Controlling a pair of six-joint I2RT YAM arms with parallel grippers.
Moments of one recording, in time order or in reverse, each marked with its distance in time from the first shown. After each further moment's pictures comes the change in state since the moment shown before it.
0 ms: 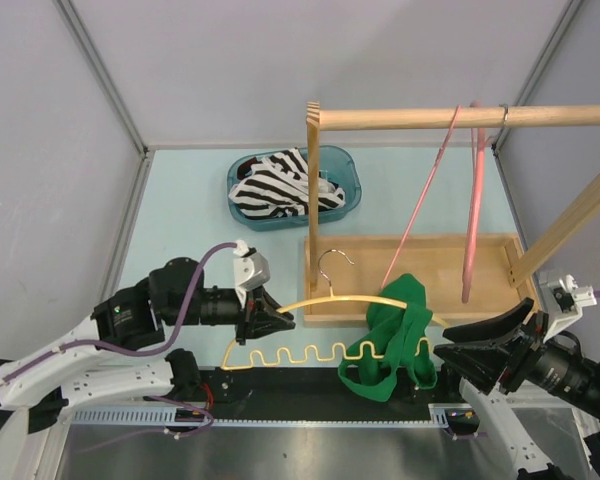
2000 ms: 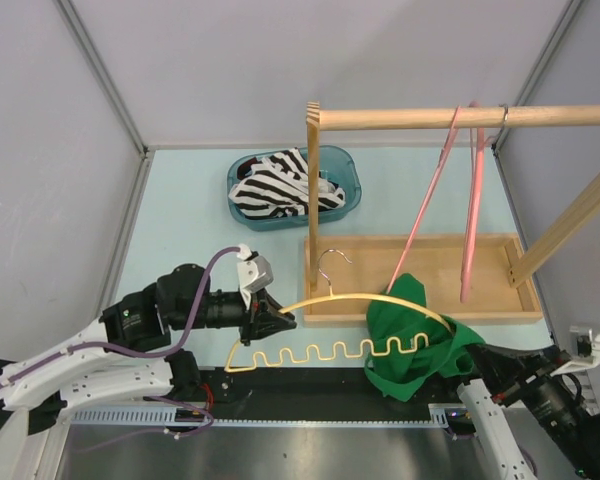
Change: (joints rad) left arm 0.000 -0.010 -0.076 0.057 -0.040 -0.015; right arm -0.031 -0.300 -0.230 -0.059 0.438 0.055
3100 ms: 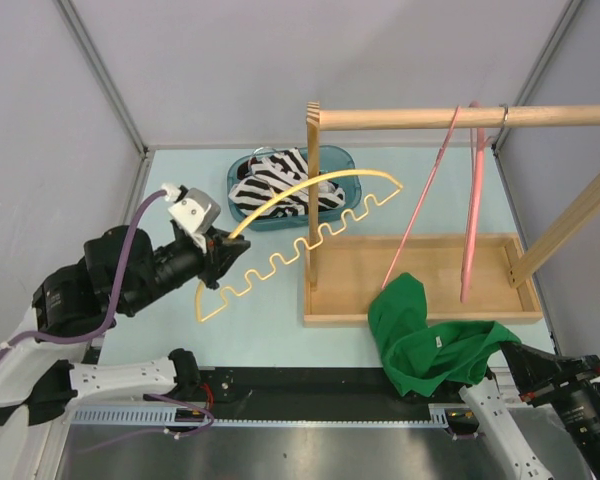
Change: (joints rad) left arm 0.000 0.160 0.575 -0.368 -0.597 0.138; right arm 0.158 -0.039 0.058 -0.041 0.362 0.103
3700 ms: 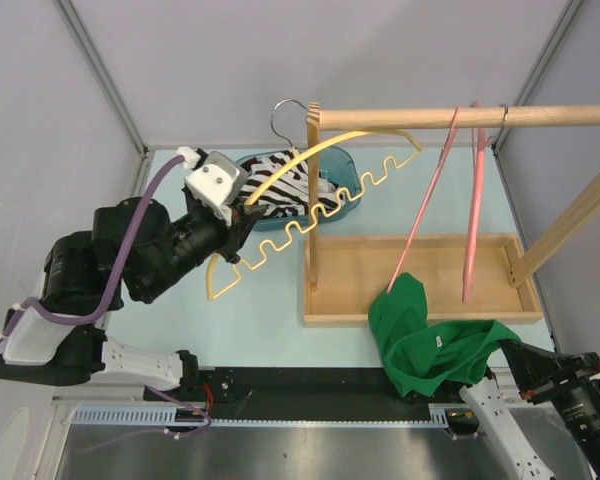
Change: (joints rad) left arm -0.196 0.297 0.451 -0.087 -0.292 0.083; right arm 0.018 0.000 -0.008 0.005 0.013 0.000
